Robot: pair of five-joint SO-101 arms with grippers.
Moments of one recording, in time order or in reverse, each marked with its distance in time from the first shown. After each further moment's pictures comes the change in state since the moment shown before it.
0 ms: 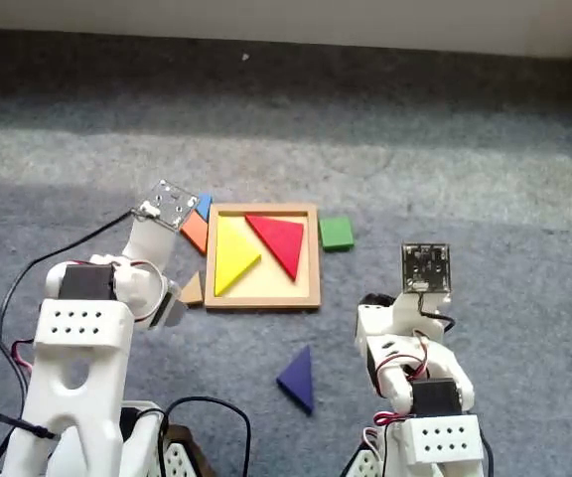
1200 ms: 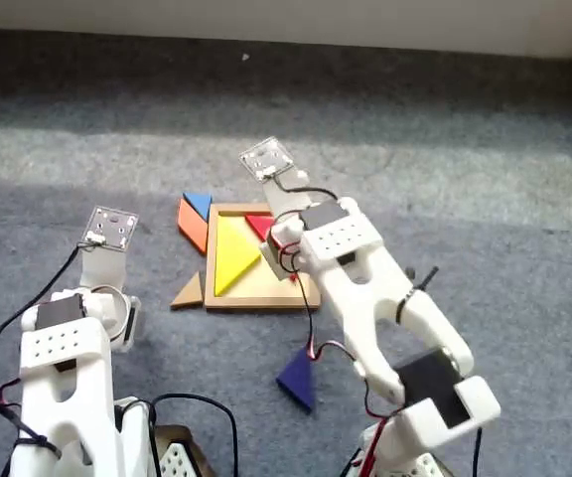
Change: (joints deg) left arm -16.8 -0.8 17.1 -18.0 0.0; right arm -21.7 86.9 -67.9 6.8 12.9
